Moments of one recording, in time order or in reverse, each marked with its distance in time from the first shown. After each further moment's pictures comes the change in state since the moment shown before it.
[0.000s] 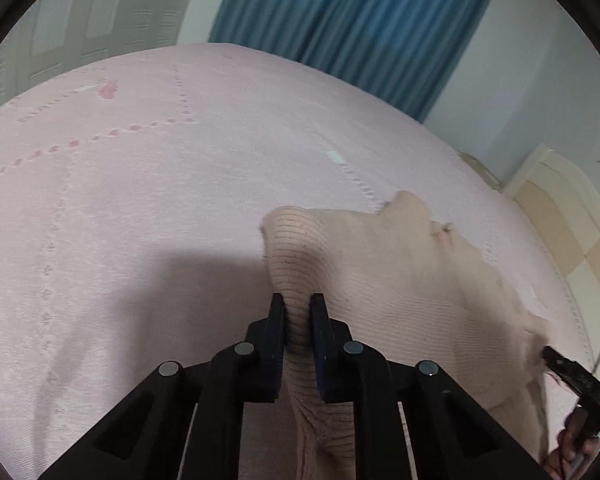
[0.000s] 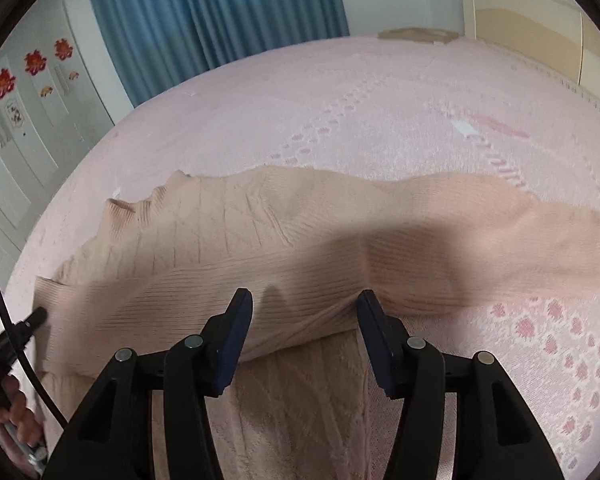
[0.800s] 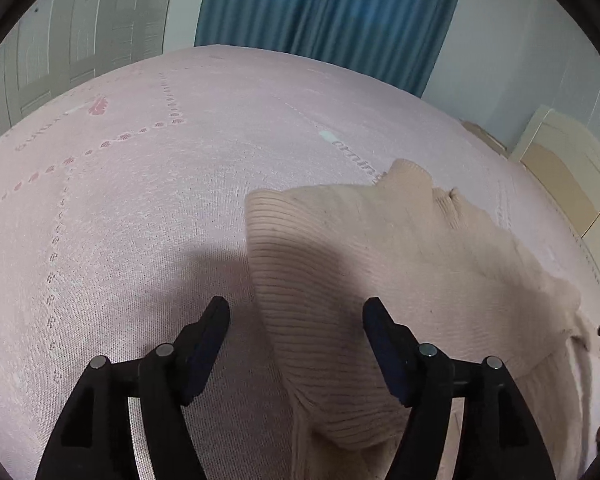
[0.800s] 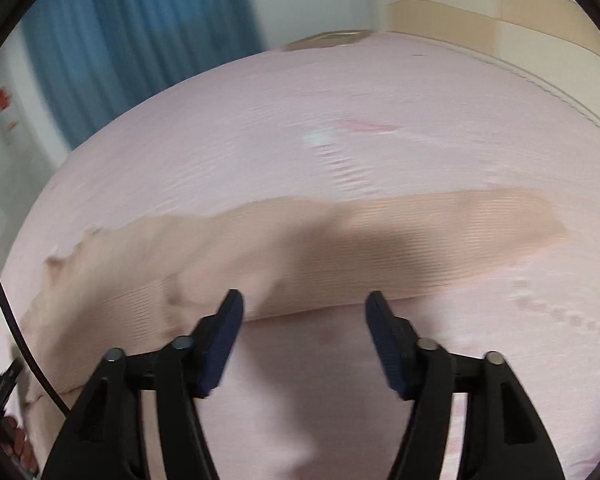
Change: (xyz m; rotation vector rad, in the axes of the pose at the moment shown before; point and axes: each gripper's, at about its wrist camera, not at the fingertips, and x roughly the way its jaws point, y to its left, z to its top) left arm 0.007 -0.018 -0.008 0.139 0.034 0.057; right arm -0.054 -0.145 0.002 0.241 -0.022 -0.231
